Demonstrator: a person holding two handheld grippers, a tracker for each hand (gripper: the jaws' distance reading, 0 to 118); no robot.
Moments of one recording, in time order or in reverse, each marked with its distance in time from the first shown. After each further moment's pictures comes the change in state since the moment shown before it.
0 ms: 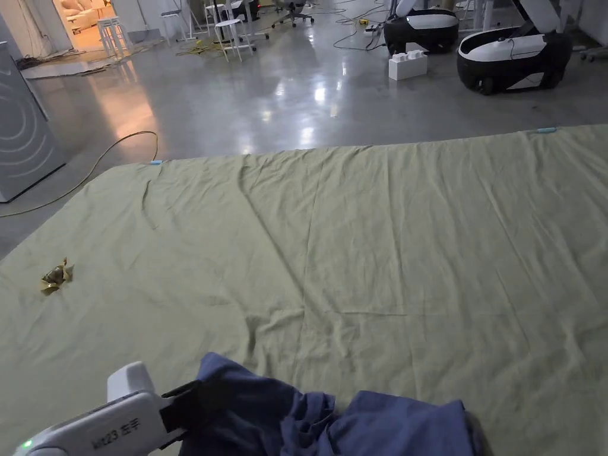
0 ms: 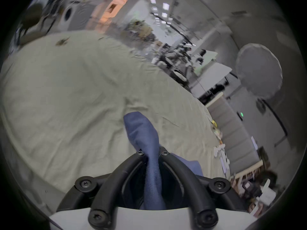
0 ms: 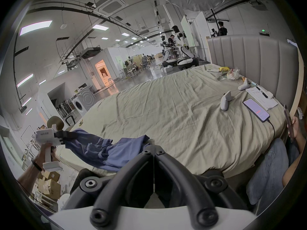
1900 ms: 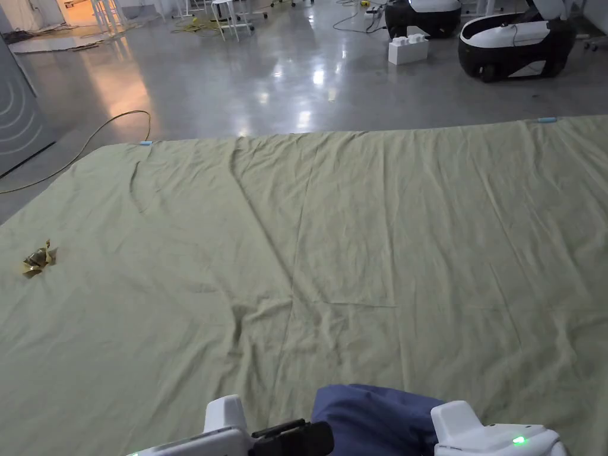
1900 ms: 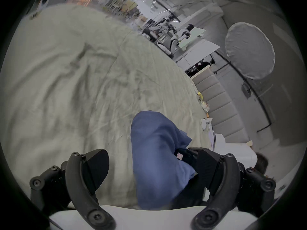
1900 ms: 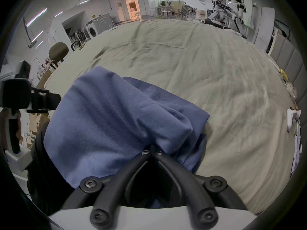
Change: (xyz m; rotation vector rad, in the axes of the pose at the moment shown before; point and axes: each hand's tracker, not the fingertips) left arm 0.021 -0.098 -0.102 -0.265 -0.196 0.078; right arm -0.066 -0.040 -0.264 -0.570 0.121 0.411
